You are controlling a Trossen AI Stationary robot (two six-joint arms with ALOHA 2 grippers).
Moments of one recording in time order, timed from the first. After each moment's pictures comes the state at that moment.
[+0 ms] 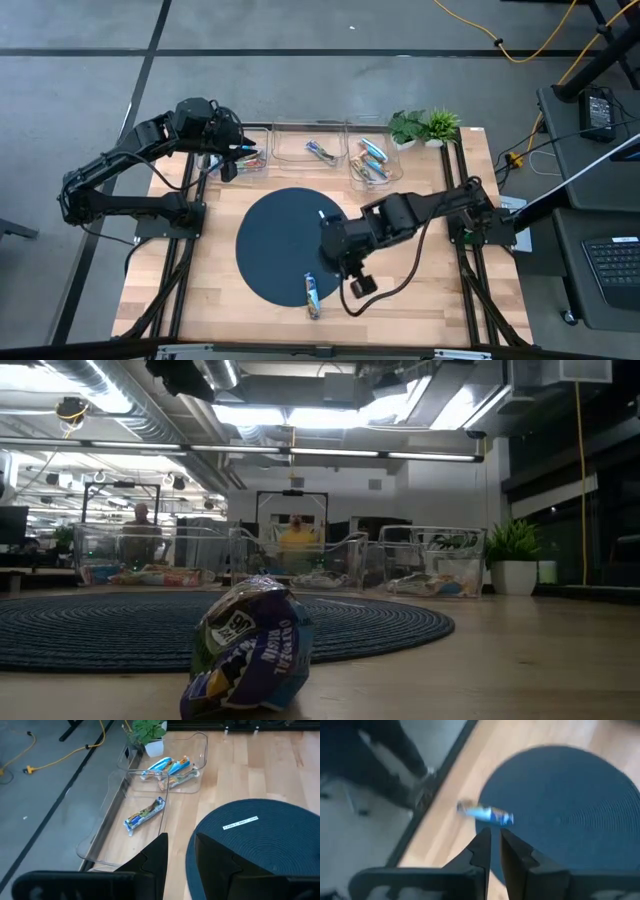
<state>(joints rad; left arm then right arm) 0.54 0.92 1.16 -0.85 0.16 0.26 0.36 2.03 2.33 -1.29 -0.12 -0.05</state>
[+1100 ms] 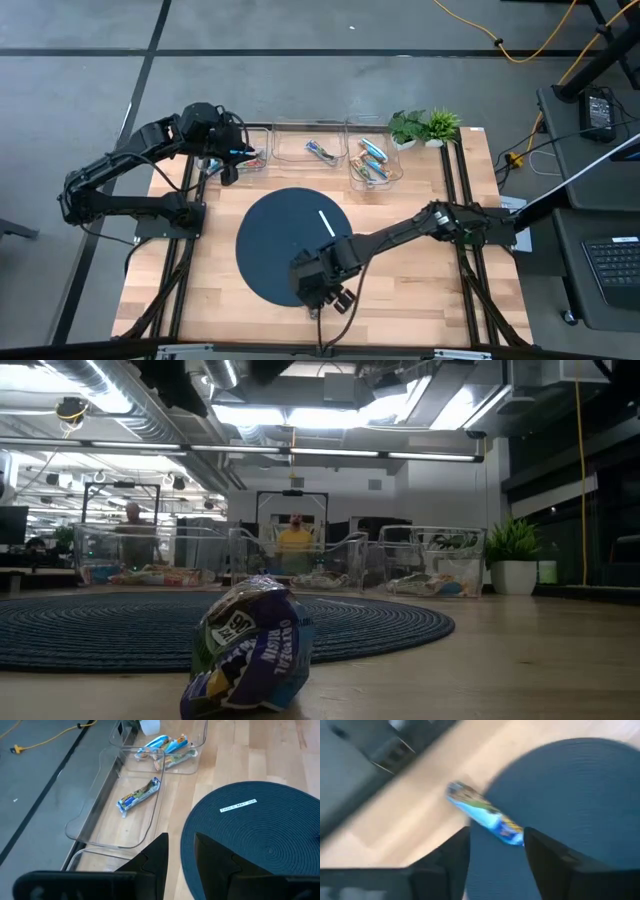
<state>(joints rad) 0.54 0.92 1.12 -0.89 0.16 0.25 0.40 2.33 2.33 -1.18 -0.13 -0.41</state>
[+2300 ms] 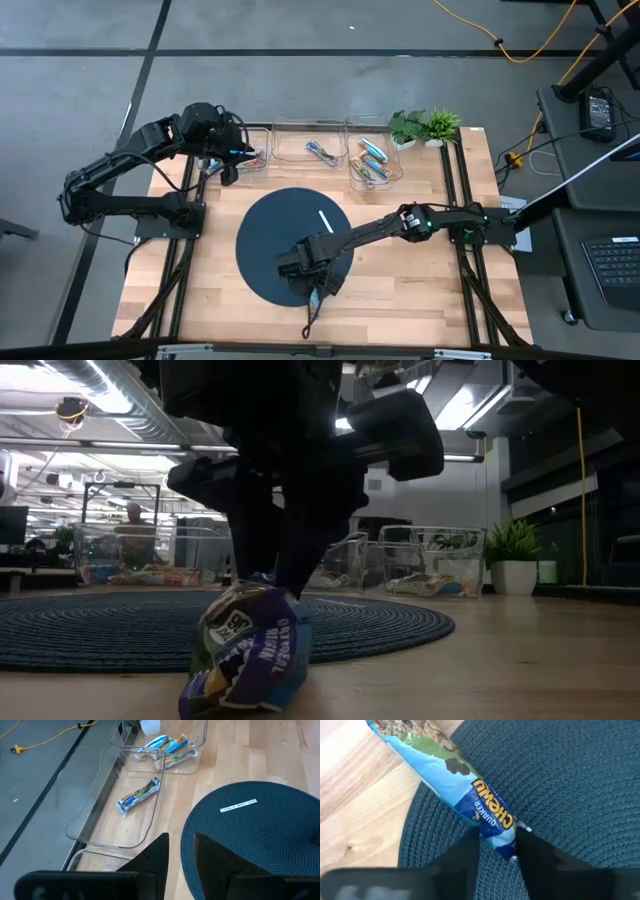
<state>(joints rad) 0.54 0.92 1.12 -0.89 0.15 0.25 0.29 2.56 2.33 -1.16 -0.19 -0.69</state>
